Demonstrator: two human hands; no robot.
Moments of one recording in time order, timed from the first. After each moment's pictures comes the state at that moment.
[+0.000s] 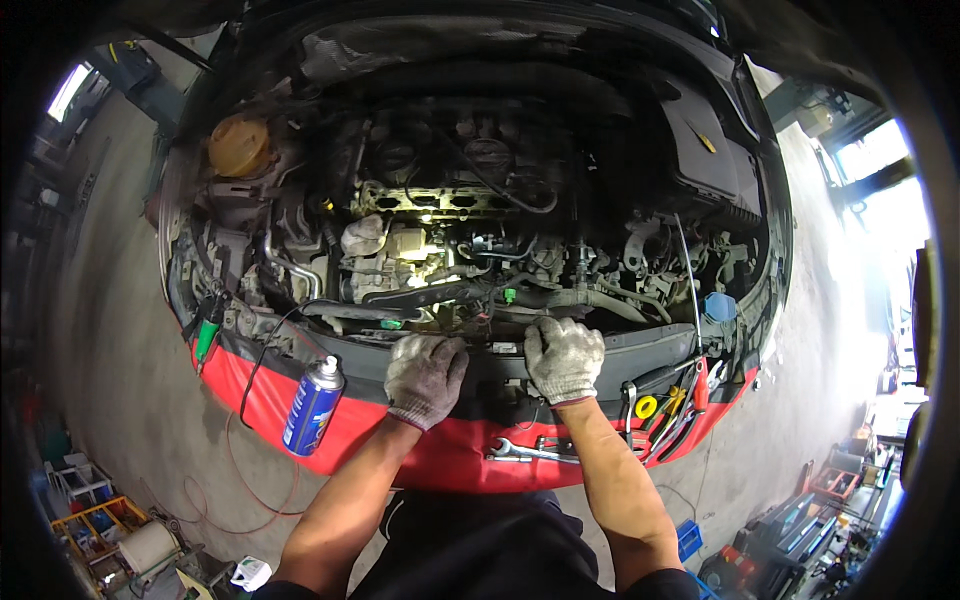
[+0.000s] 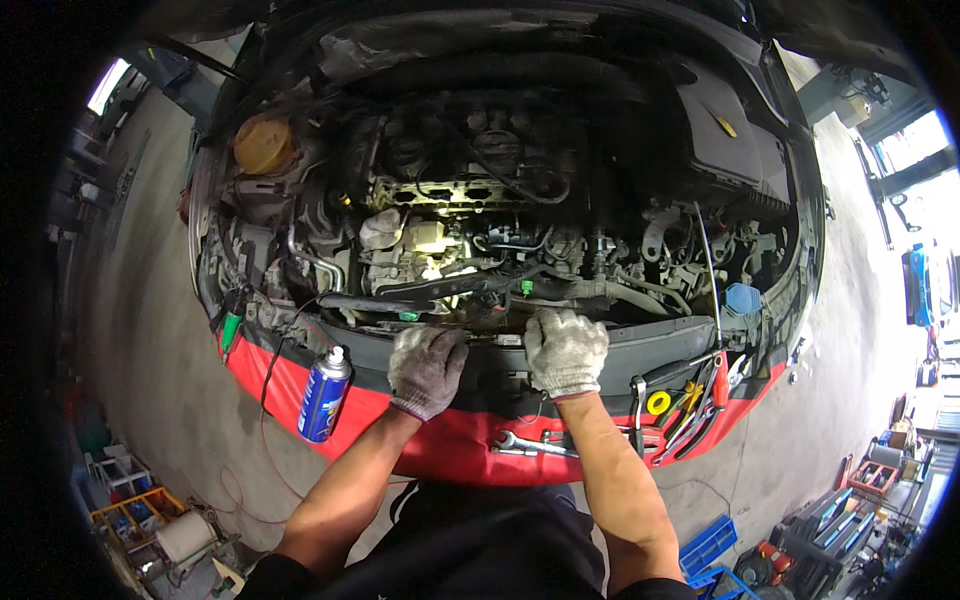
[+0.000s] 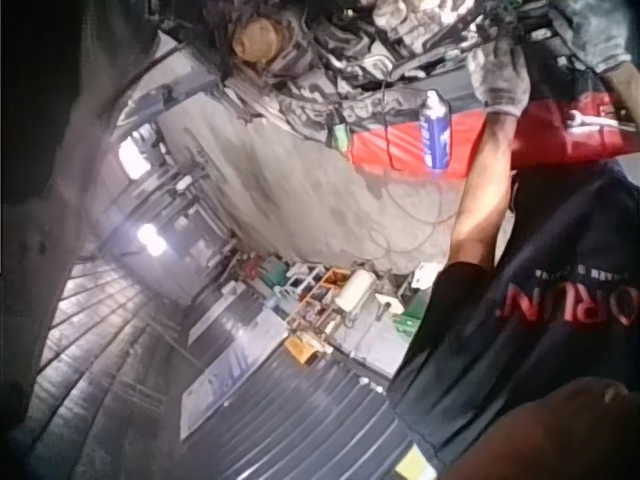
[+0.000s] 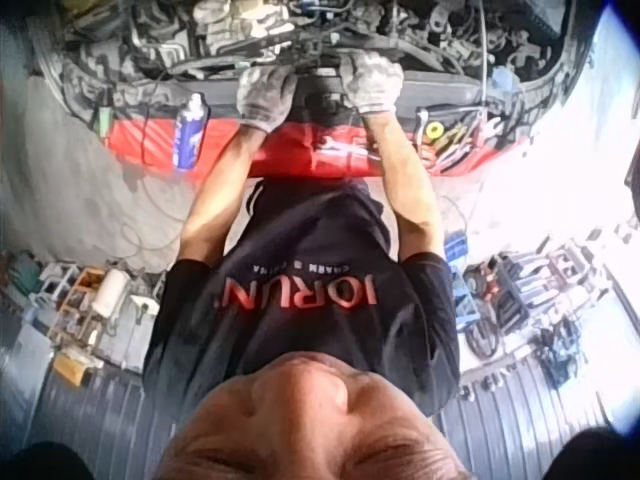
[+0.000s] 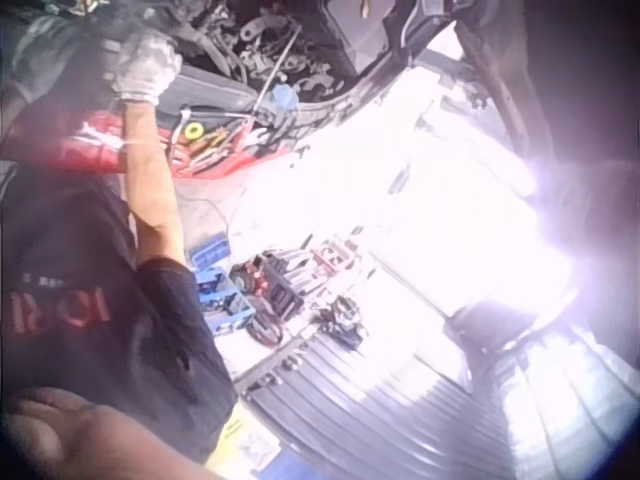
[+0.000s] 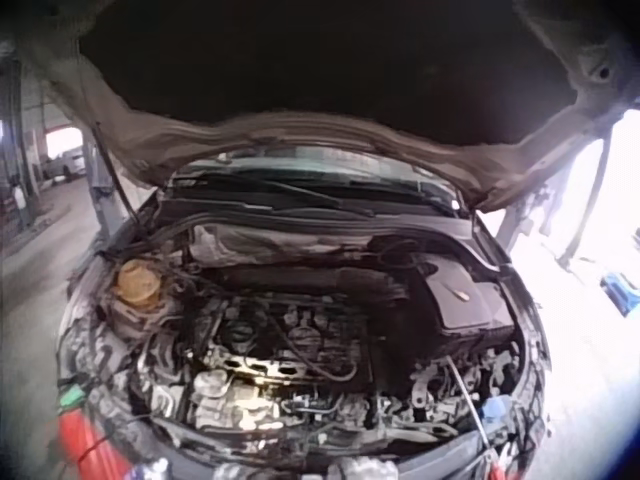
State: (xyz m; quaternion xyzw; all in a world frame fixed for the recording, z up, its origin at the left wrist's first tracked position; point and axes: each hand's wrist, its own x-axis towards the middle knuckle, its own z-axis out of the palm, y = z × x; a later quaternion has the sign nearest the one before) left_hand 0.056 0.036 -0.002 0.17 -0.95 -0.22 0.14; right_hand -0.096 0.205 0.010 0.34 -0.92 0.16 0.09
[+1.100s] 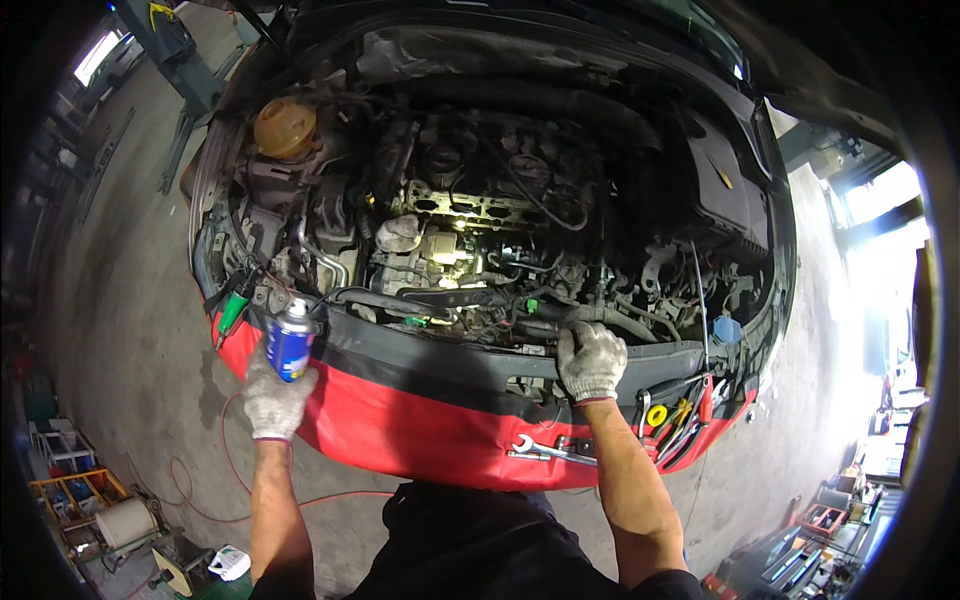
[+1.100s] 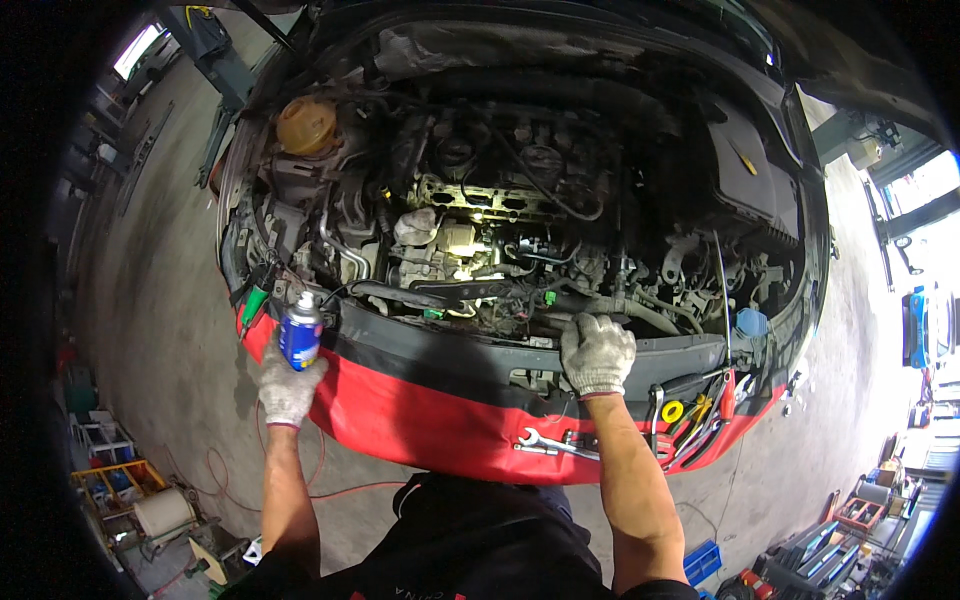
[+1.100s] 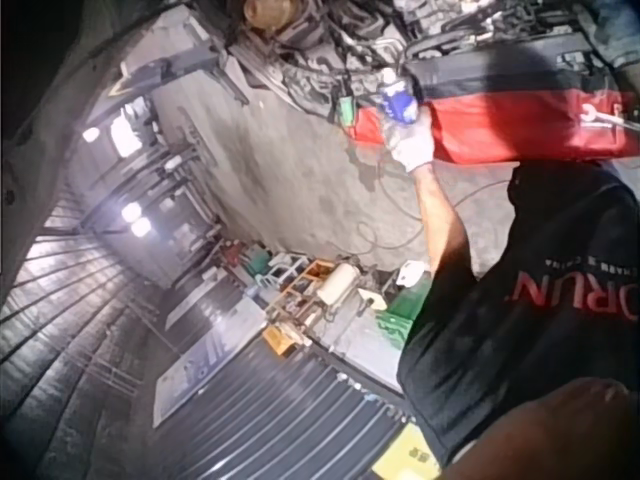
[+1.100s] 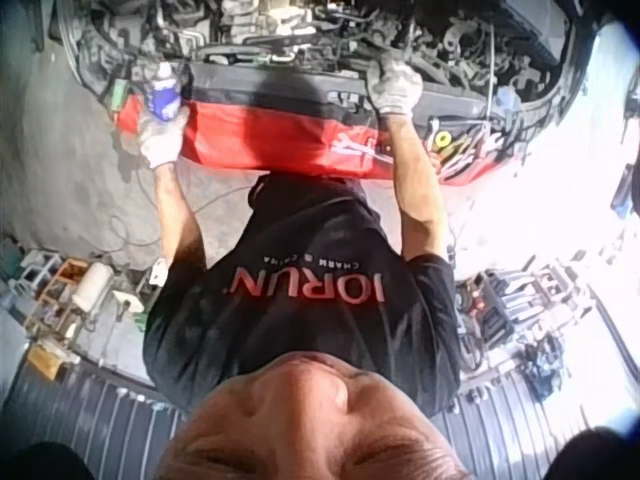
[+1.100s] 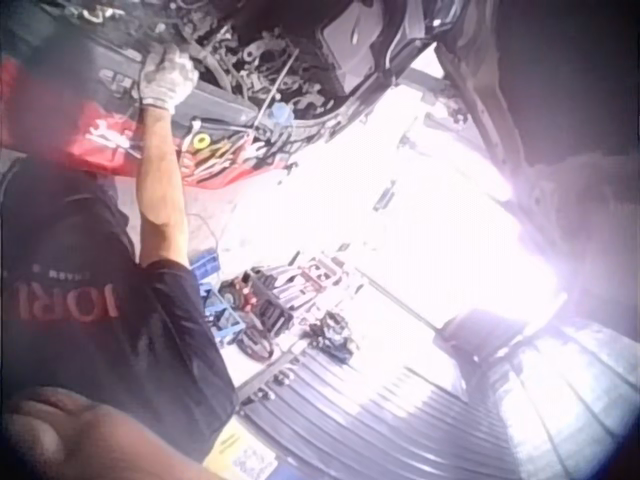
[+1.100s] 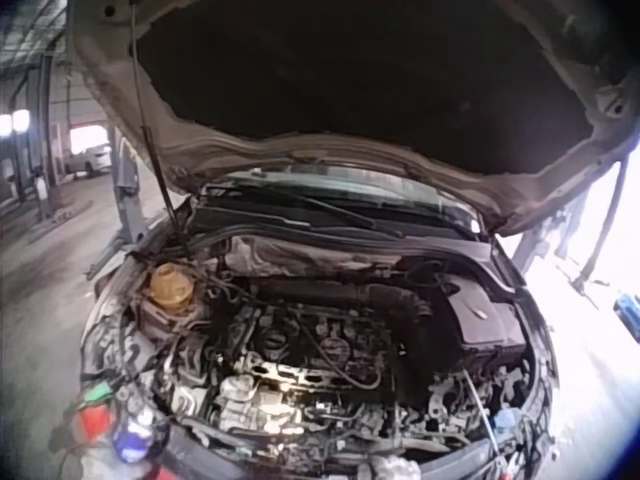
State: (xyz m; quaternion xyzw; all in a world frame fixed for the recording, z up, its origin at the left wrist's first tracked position) left_hand 0.237 -0.102 0.071 0.56 -0.78 -0.23 0.13; right_hand -0.090 0.201 0.007 0.32 -0.93 0.14 0.09
